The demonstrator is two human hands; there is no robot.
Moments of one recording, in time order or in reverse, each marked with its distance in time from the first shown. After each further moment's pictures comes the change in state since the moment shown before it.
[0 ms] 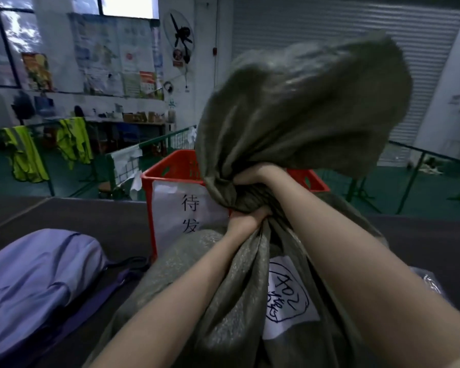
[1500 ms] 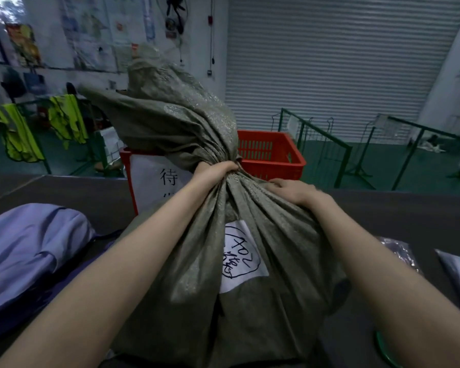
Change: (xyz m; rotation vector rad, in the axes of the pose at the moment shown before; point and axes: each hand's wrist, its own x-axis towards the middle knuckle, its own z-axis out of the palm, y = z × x) left_hand -0.011 0.043 0.006 0.094 0.192 -0.012; right_hand -0.028 0.172 0.001 -0.261 0.124 0.080
